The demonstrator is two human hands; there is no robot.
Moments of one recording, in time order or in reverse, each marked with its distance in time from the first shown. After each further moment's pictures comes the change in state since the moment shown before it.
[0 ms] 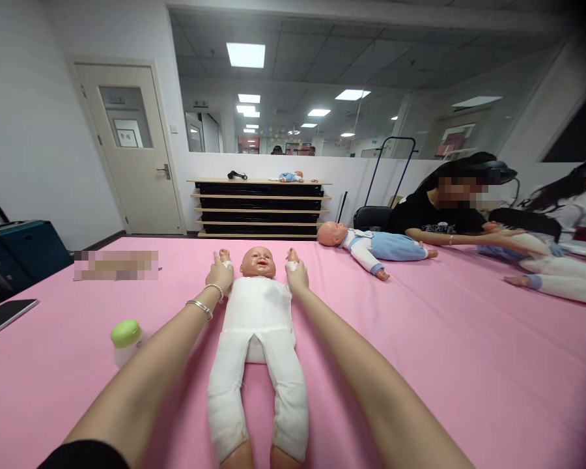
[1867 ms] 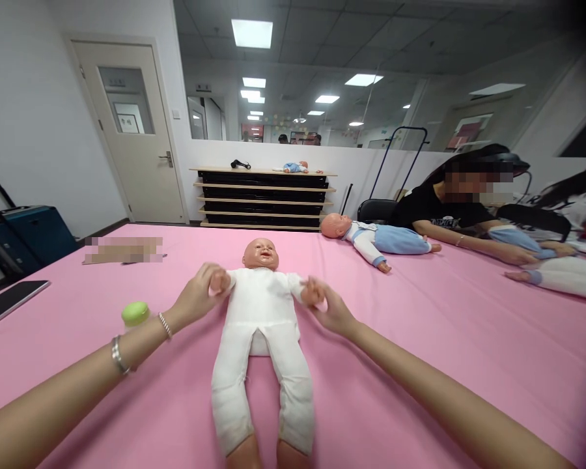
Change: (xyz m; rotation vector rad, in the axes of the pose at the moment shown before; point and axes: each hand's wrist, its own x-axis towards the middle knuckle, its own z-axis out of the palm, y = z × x) left_hand -0.084 -0.038 -0.082 0.063 -0.061 0.821; right_hand -0.098 -0.016 -0.100 -0.010 -0.352 -0.571
